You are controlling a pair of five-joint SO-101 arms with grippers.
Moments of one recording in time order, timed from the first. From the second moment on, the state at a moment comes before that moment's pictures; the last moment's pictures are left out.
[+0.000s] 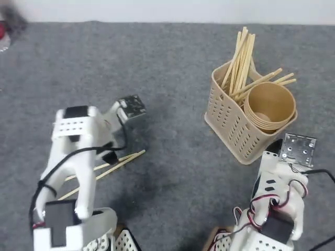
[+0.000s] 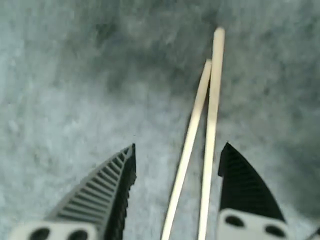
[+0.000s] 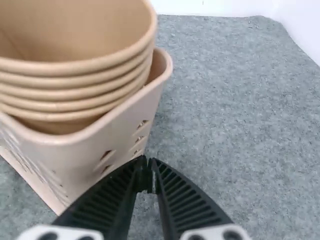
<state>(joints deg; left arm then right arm) -10.8 -11.1 39.0 72.0 -58.2 19.6 -103.6 78.7 60.9 11.1</state>
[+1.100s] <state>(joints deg) -1.7 -2.2 46.7 61.4 -48.0 19.3 -103.6 78.7 60.9 11.1</state>
